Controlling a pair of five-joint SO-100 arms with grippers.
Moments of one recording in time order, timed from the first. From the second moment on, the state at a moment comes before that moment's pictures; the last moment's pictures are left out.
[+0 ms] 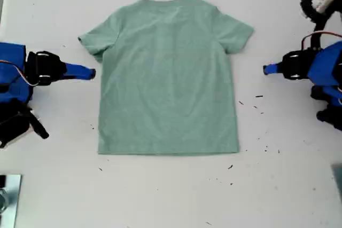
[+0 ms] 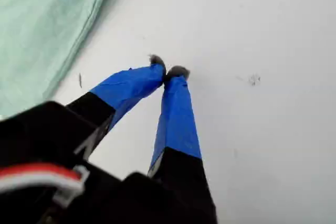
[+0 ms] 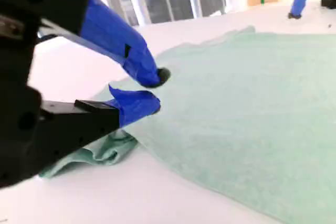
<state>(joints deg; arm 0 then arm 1) -19.2 206.1 185.2 59.2 10.2 33.2 200.0 173.8 78.2 -33.2</state>
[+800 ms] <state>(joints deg) -19.4 206.2 185.2 59.2 11.4 30.3 199.9 171.5 79.6 -18.7</state>
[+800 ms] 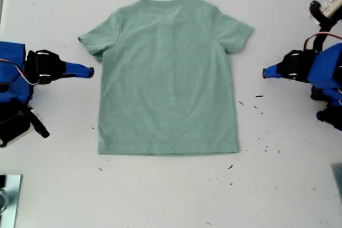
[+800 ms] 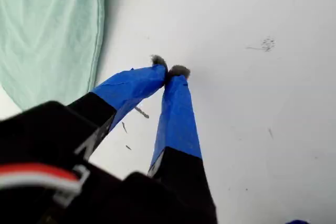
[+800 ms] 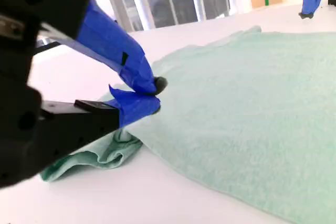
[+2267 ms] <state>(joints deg) -19.0 206.2 185.2 59.2 11.4 59.4 99.5 116.6 56.0 -61.7</state>
